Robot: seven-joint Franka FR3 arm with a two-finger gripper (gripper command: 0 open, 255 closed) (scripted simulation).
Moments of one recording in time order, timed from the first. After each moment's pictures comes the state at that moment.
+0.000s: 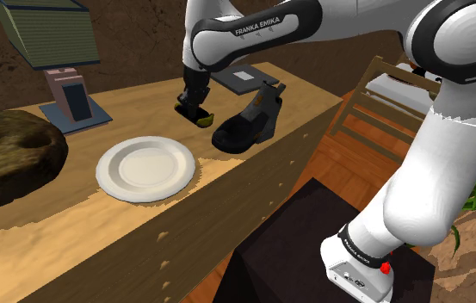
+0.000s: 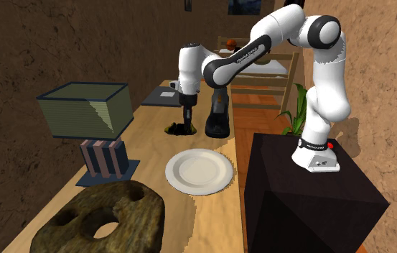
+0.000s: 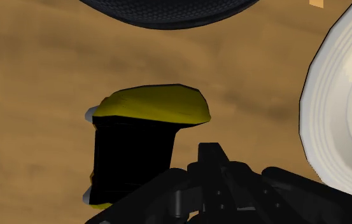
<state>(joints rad) 0.06 0.24 0.22 -1.85 -0.09 2.16 0.07</state>
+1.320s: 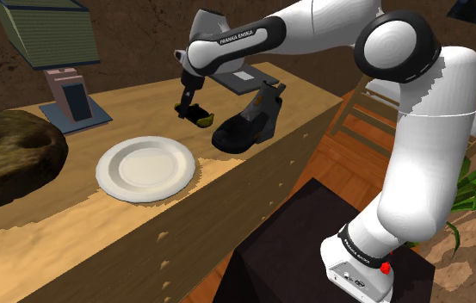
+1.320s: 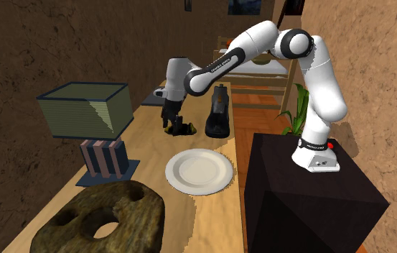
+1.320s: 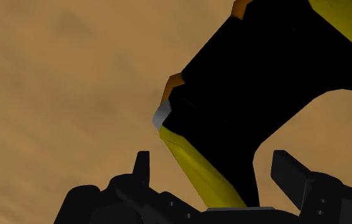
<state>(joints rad) -0.09 0.49 0.28 -1.66 -0.02 2.30 -0.63</state>
